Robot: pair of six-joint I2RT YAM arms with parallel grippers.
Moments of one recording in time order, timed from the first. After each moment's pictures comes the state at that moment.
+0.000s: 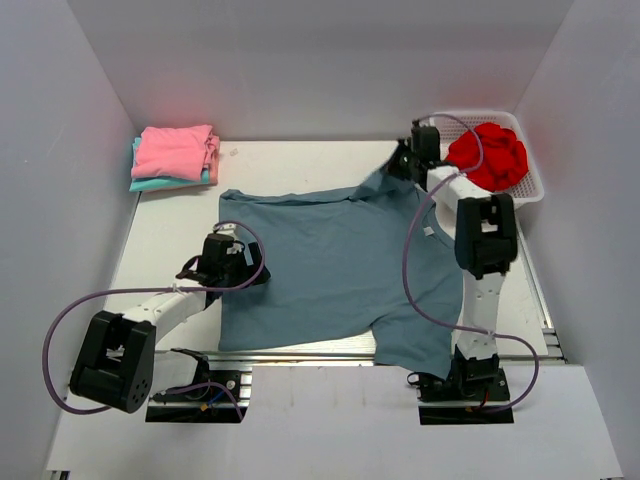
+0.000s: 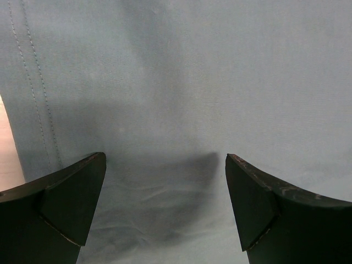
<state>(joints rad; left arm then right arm) -0.29 1.23 0.47 -0.06 0.06 -0.46 0.20 2.09 1.52 -0.06 -0.20 0.52</state>
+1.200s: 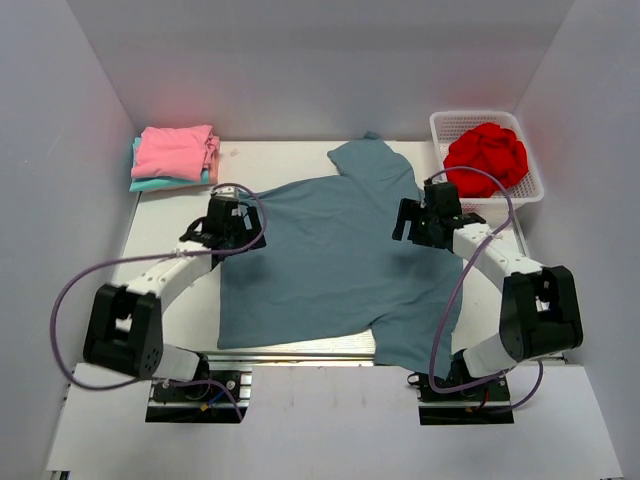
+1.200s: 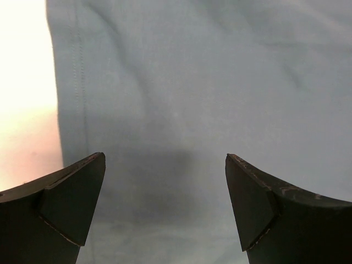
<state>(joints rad) -0.28 1.36 0.81 -0.23 -0.12 -0.42 0.26 1.48 0.95 -0.33 -0.02 0.36</state>
